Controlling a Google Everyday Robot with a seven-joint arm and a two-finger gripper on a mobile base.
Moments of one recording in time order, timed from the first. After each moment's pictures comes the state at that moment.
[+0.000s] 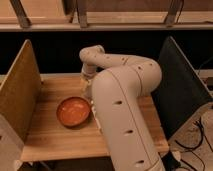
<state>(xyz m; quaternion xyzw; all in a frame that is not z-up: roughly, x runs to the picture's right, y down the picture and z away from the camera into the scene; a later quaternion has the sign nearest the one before) -0.119 -0.038 0.934 0.08 -0.29 -0.94 0.19</state>
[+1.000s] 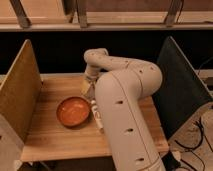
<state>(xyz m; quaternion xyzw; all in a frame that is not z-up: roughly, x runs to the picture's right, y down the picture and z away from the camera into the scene) -0.108 -0.009 0.942 0.07 -0.33 -0.92 0.21</state>
